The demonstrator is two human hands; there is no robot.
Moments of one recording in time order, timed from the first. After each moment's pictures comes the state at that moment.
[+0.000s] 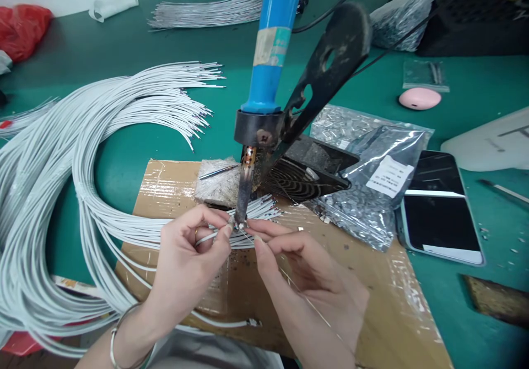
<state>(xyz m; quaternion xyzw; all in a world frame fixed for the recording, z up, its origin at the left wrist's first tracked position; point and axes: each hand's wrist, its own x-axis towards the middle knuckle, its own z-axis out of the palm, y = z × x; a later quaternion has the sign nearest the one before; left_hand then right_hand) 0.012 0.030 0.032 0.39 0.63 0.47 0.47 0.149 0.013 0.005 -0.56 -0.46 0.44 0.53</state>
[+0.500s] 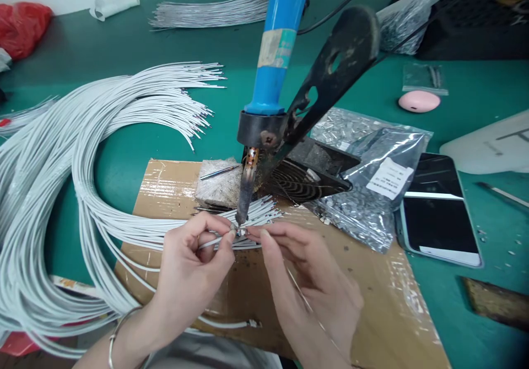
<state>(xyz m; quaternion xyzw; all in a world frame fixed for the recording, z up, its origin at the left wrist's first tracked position) 0.009 0.017 0.023 0.43 0.66 0.40 0.46 0.158 0.013 -0.003 -0.58 -0.56 0.34 0.49</state>
